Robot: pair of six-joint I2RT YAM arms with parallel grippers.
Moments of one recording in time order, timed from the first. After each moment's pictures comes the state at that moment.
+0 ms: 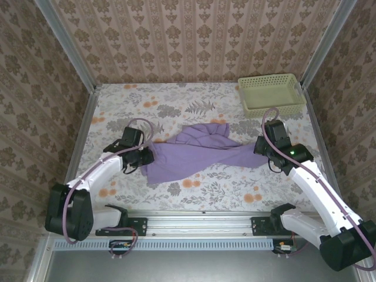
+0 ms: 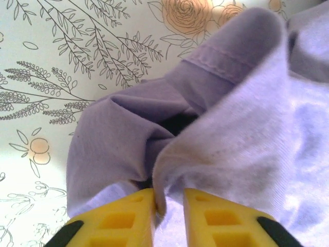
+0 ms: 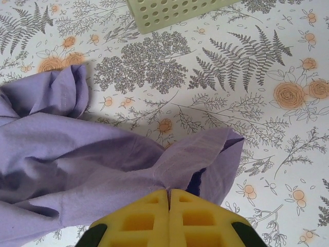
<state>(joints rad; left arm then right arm) -0.34 1.24 0.71 -0.56 0.13 -0.48 0.29 0.98 0.89 -0.79 0.30 0.47</state>
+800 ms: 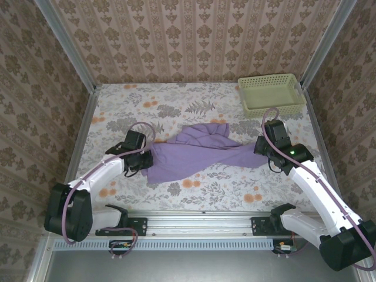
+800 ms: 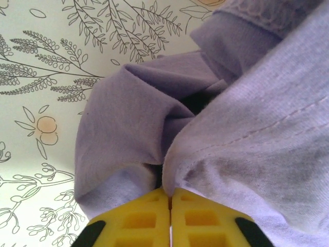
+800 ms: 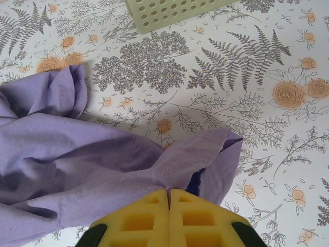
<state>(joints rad) -0.37 1.24 0.68 -0.57 0.09 -0.50 0.28 0.98 0.89 -0.79 0.30 0.47</state>
